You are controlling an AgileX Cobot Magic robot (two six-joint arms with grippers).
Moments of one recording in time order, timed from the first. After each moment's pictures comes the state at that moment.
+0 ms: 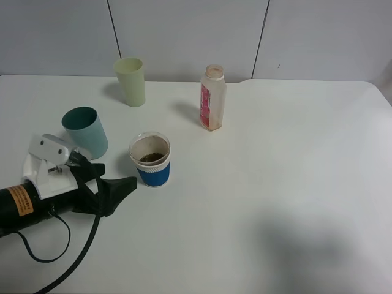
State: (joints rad) left arm -0.45 1.76 -0.04 0.25 -1.20 -0.30; right arm -0.09 0.03 -0.50 -0.09 1.06 0.13
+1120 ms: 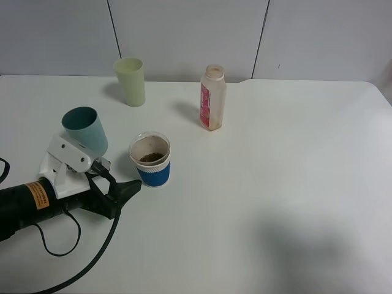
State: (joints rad) left arm -0.45 1.85 -0.11 0.21 -1.21 -0.12; right arm -0.09 0.03 -0.50 -0.09 1.06 0.13
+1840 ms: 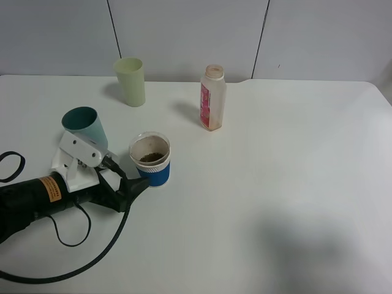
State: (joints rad) left arm -0.45 1.92 -0.19 0.22 -1.21 -0.11; right arm -0.09 0.03 -0.50 -0.09 1.06 0.13
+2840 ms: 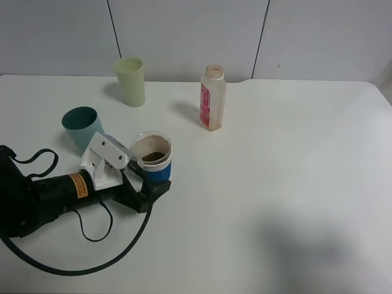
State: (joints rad) left arm -0.52 2.05 -0.30 0.28 -1.21 -0.12; right arm -0.09 0.03 -0.50 -0.09 1.06 0.13
